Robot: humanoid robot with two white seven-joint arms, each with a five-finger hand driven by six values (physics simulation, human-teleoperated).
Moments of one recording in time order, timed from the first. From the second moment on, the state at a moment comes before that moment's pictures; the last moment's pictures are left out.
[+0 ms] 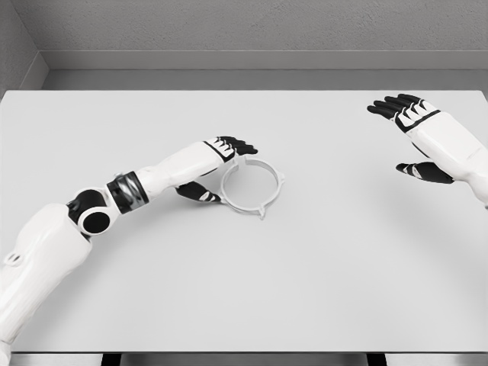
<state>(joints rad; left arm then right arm) -0.52 0.40 -0.64 -1.23 -0.48 -0.61 -0.15 -0.10 -0.48 -0.18 -1.73 0.55 -0.61 0.43</state>
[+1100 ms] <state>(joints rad) -0.54 0.37 -0.64 -1.20 -0.48 -0.61 -0.15 -0.10 -0.48 -0.18 -1.73 0.55 -0.61 0.43</state>
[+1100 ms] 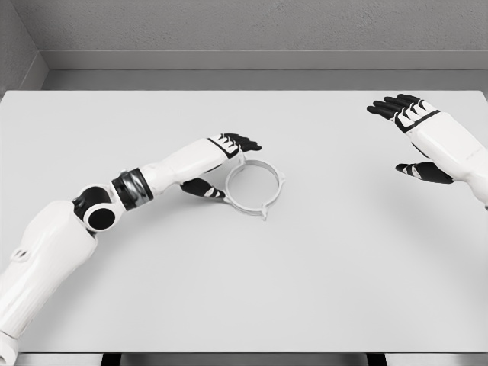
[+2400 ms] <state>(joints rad) -0.53 0.57 -0.51 -1.21 -0.46 -0.61 -0.15 -0.58 -0.38 0.18 -1.49 0.80 -0.61 0.49</state>
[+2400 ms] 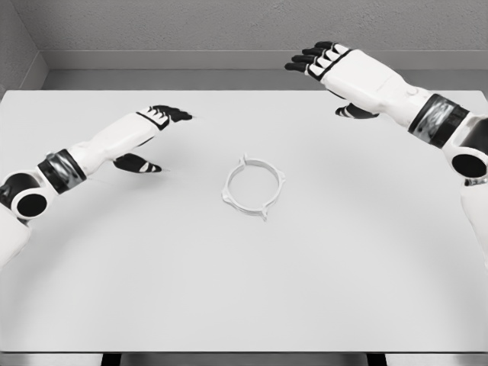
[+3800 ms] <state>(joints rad) -0.53 0.71 -0.48 -1.20 -0.46 -0.61 -0.15 -0.82 -0.08 0.41 -0.92 0.92 -0.61 0.55</state>
